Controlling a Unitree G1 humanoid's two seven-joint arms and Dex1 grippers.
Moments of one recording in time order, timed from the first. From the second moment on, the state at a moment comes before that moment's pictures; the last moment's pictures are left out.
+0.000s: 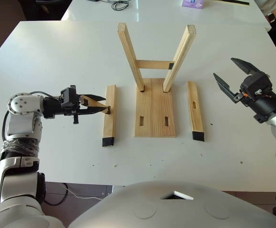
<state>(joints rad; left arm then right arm) -0.25 0.75 0.07 0.40 -0.40 -0.25 -1.56 0.14 -0.63 -0.22 -0.60 0.11 0.19 0.56</state>
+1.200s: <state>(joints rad) -0.36 0.78 -0.05 0.51 -0.38 -0.36 -1.61 0.17 -0.63 -0.20 -0.64 0.11 0.21 0.55</state>
